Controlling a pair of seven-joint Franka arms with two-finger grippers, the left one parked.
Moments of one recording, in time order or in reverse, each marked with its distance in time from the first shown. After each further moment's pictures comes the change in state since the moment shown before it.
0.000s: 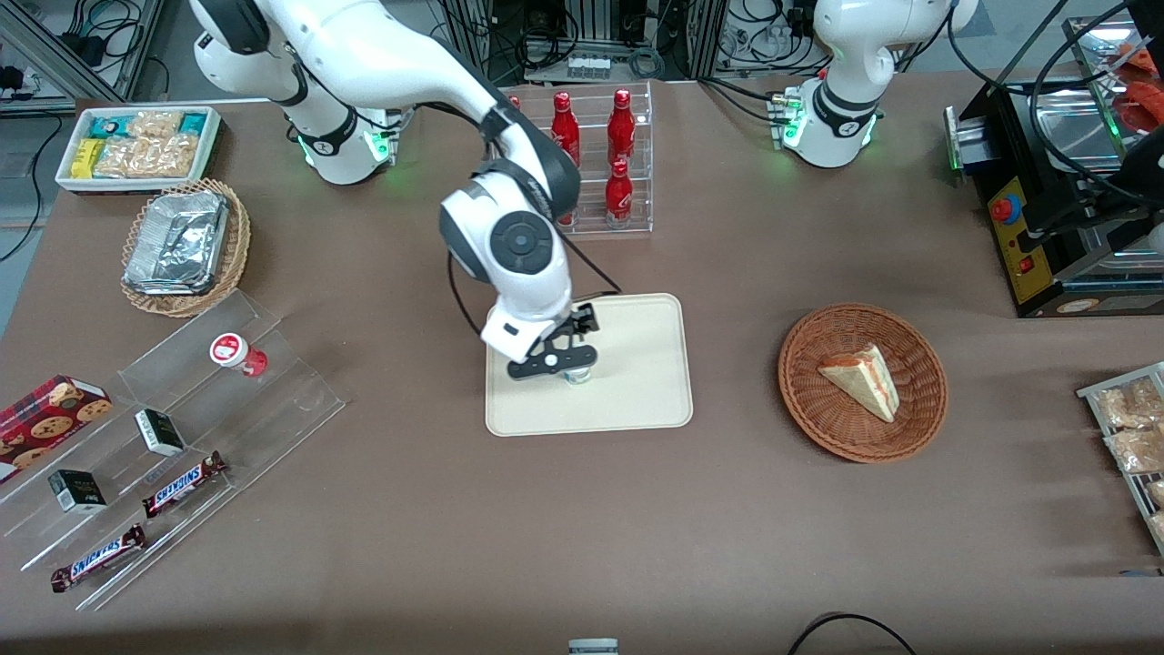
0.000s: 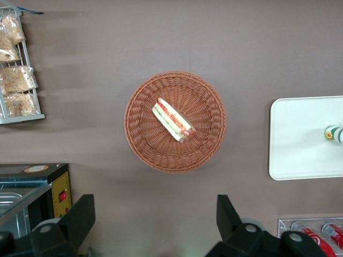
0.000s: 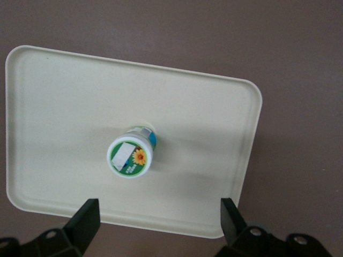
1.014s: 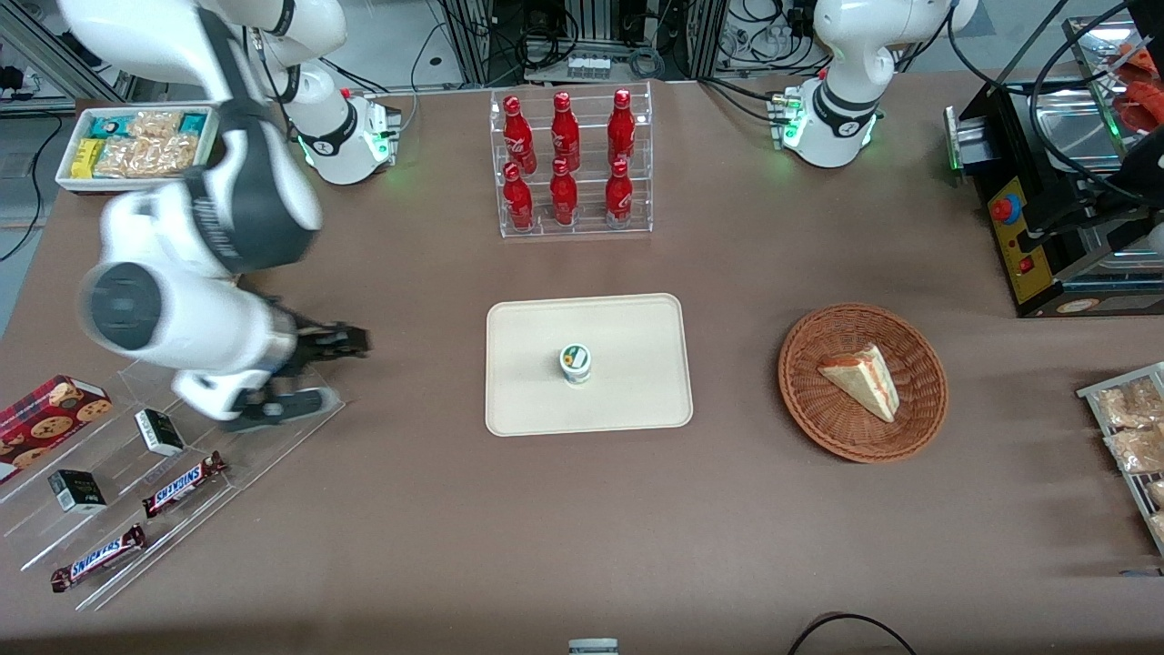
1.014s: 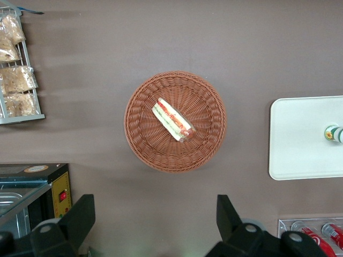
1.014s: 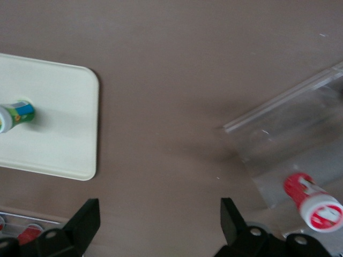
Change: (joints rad) arm -0.499 -0.260 0.016 -0.079 0.000 -0.305 -0.436
